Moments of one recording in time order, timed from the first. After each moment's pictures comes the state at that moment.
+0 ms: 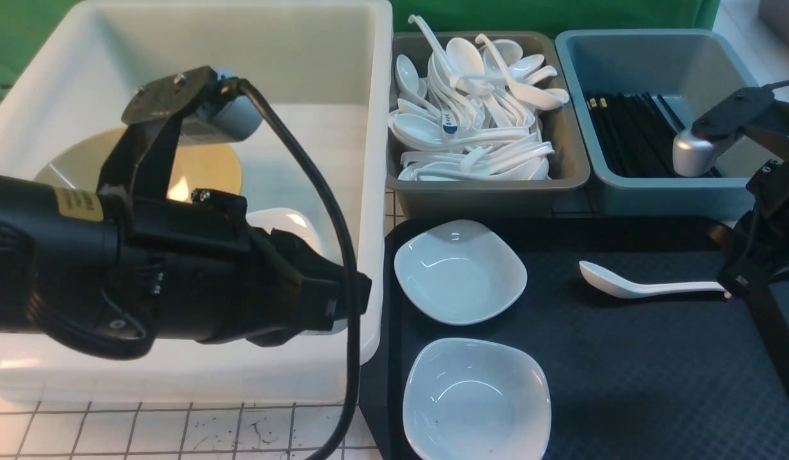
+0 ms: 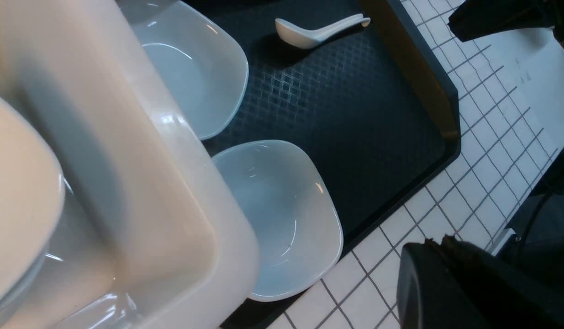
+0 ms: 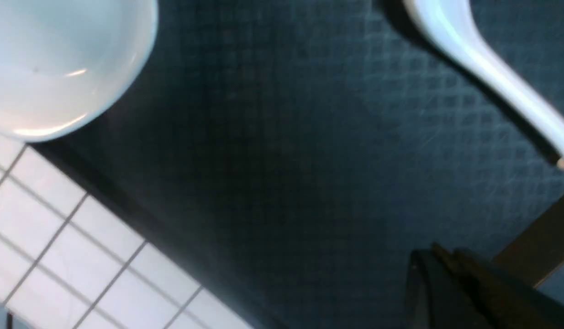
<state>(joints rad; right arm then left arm) 0.12 1.48 -1.22 0.10 1.08 -0.52 -0.53 1.04 -0.91 -0.61 0.77 0.31</state>
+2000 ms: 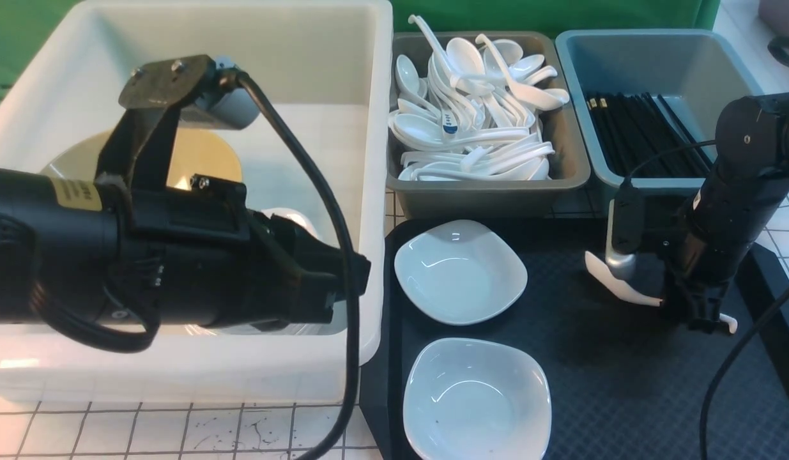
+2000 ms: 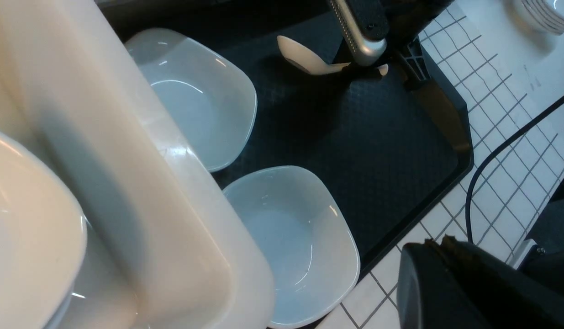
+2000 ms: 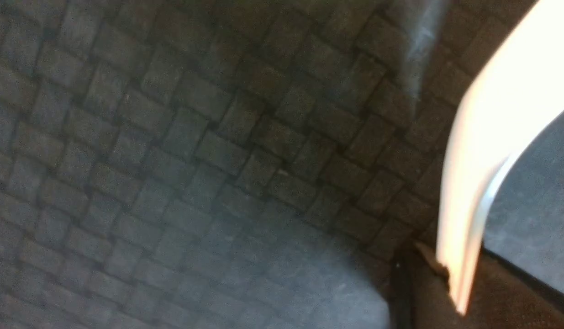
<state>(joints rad) 0.12 1.91 -1.24 -0.02 0.79 -1.04 -0.53 1.04 -0.91 -0.61 0.72 0.38</state>
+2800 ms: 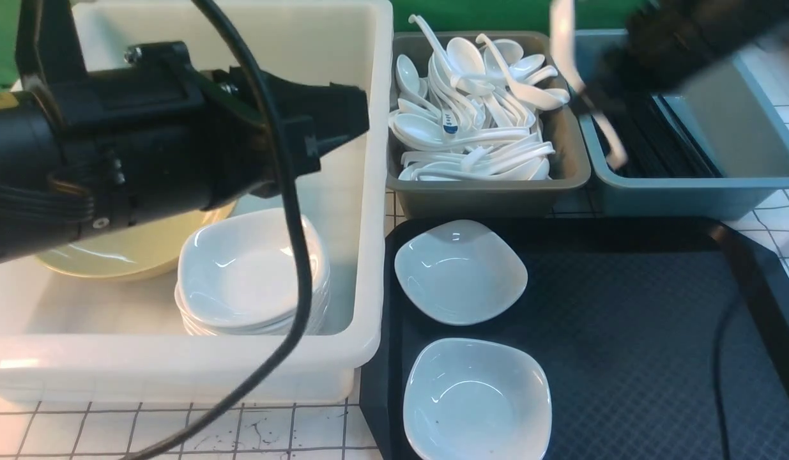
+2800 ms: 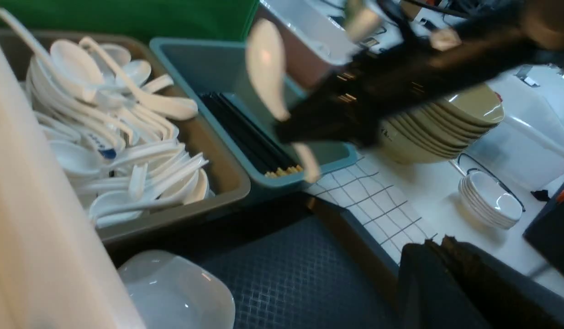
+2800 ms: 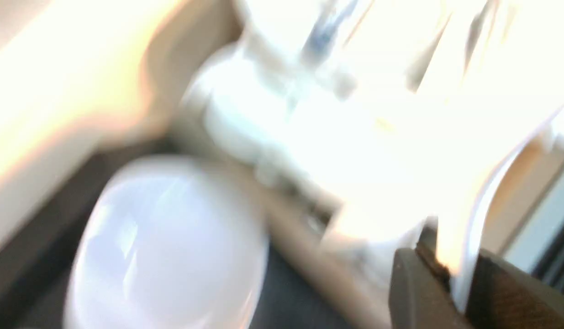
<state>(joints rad) 0.18 1.87 -1.77 0.35 0.80 -0.54 -0.54 0.99 -0.91 -0.93 0.39 0.64</state>
